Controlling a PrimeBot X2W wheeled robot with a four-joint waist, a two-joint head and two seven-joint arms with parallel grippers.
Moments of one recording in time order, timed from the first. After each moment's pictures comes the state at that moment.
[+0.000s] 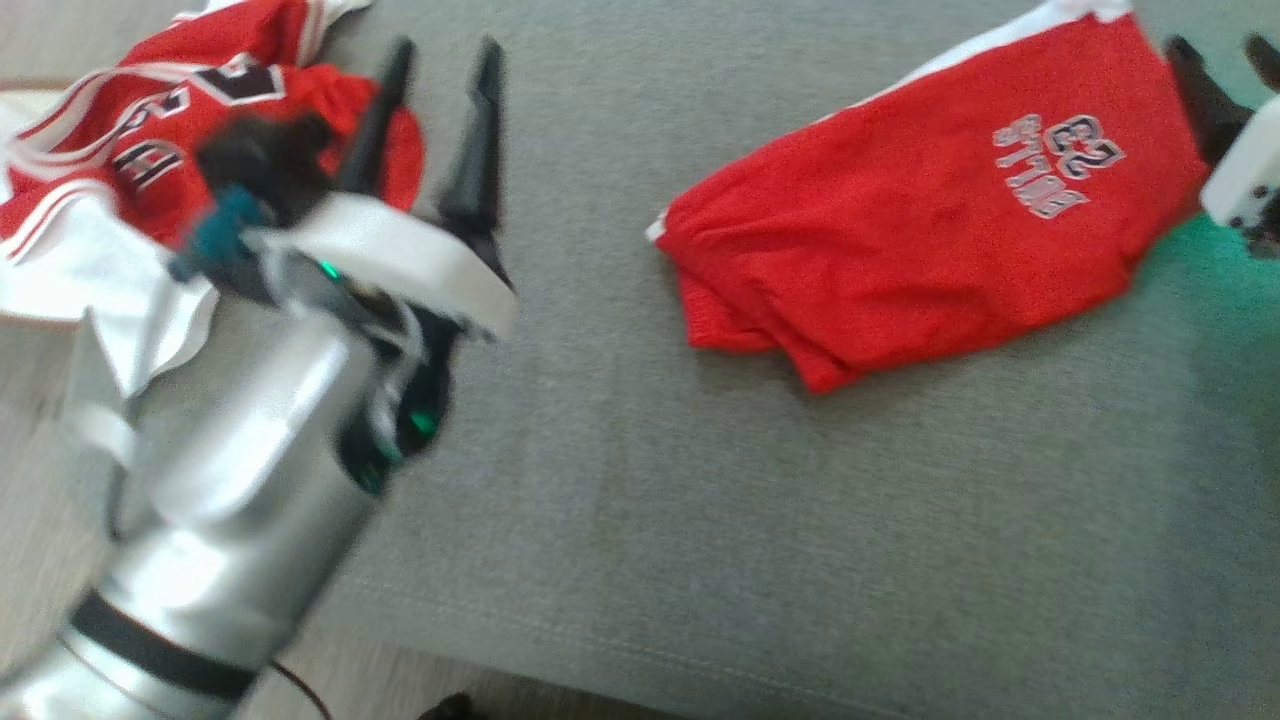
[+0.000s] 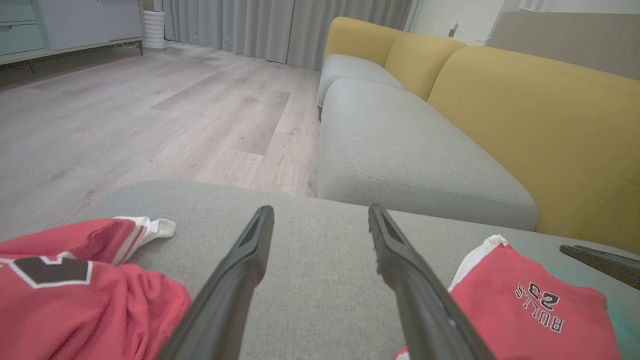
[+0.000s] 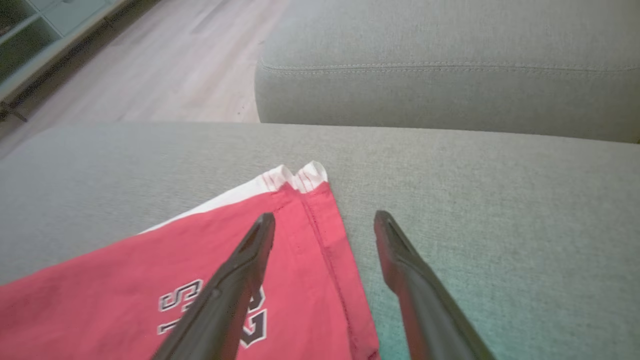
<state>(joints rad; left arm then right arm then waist) -0.73 0.33 -0.76 0.22 -0.86 0.30 -0.24 -0.89 -0.51 0.38 0.79 0.70 0.13 0.25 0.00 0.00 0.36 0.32</state>
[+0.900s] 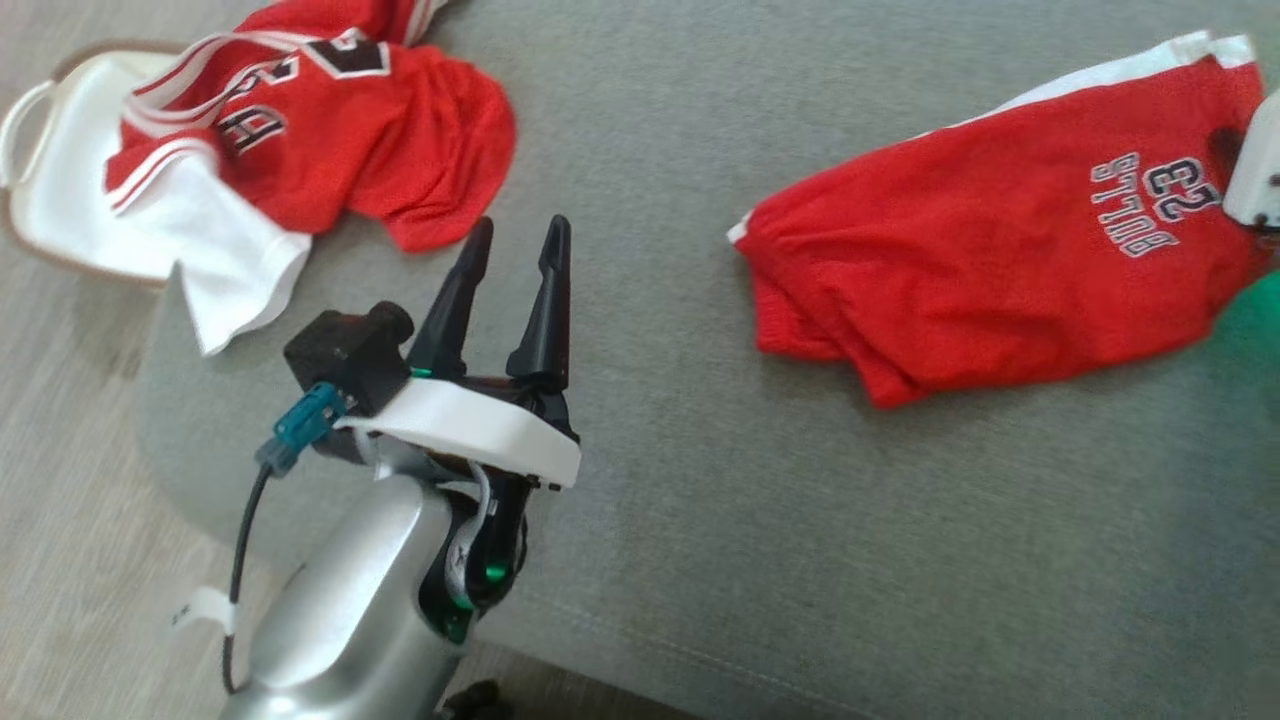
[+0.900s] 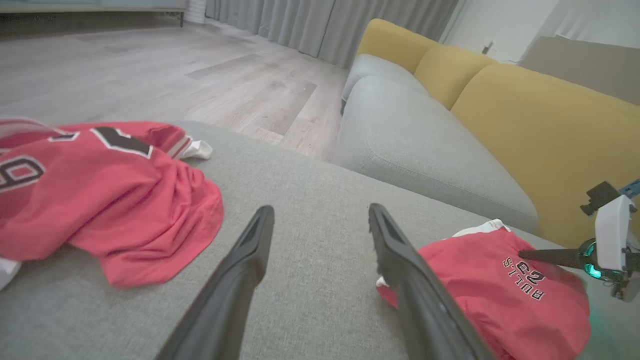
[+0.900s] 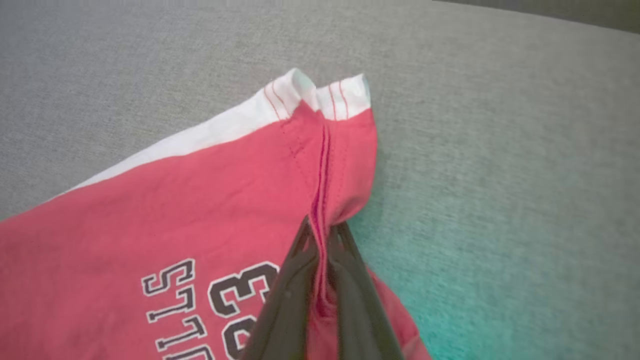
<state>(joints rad) -0.39 0.15 -0.59 0.11 -0.67 0.23 -0.25 -1.10 -0.51 0.57 1.15 0.75 0.13 0.55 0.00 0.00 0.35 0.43</state>
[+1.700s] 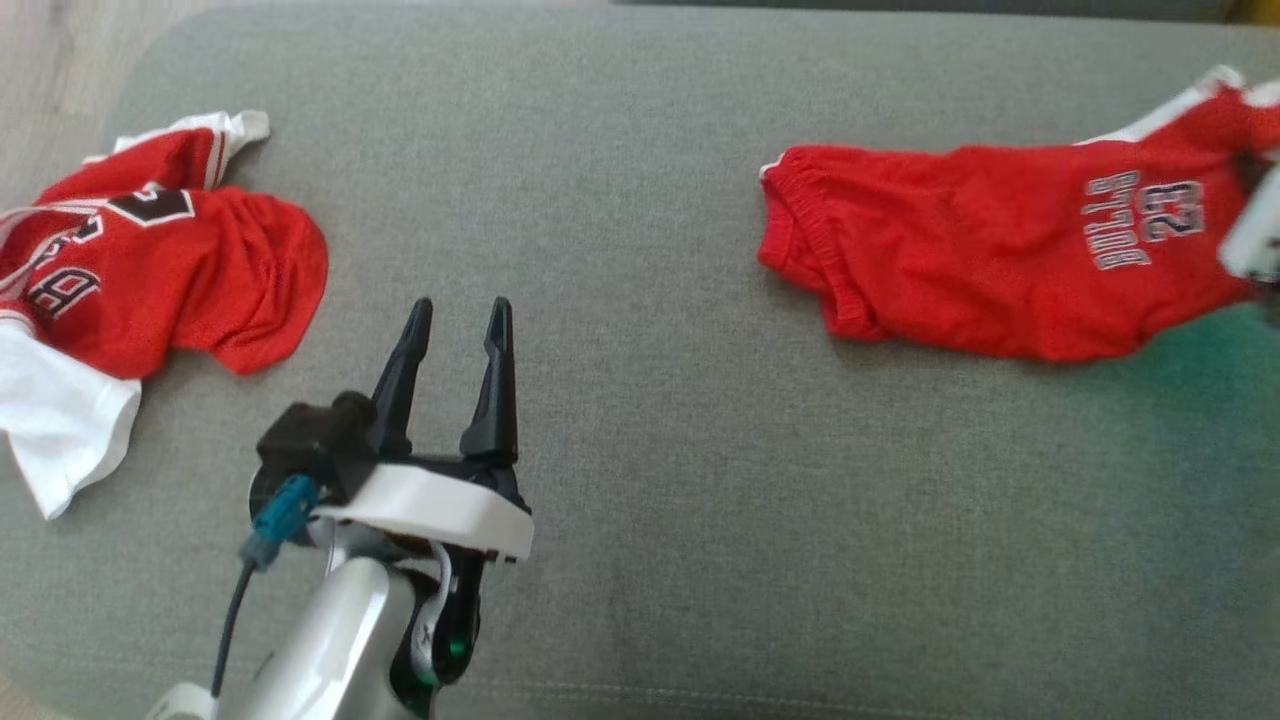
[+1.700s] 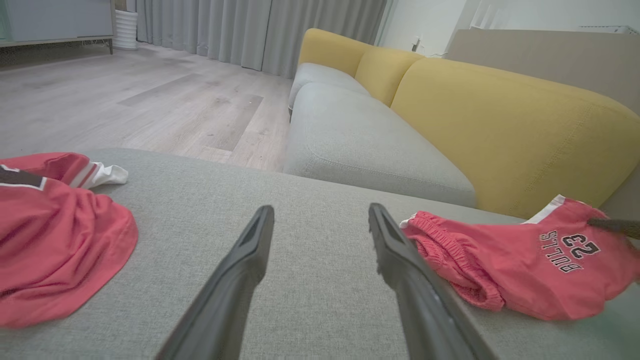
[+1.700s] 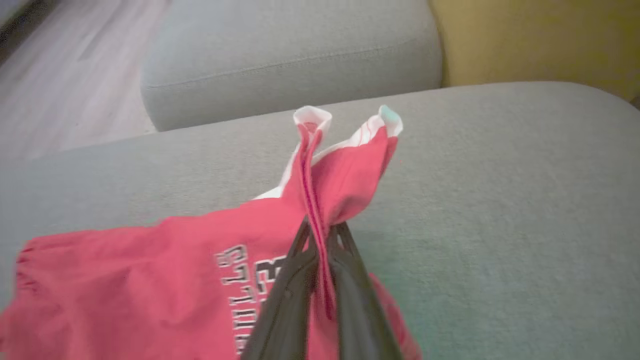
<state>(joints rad) -0.22 0.15 -0.48 0.08 -0.49 0.21 -0.25 -0.97 -0.53 0.54 1.16 0.85 0.13 0.25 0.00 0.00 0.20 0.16</state>
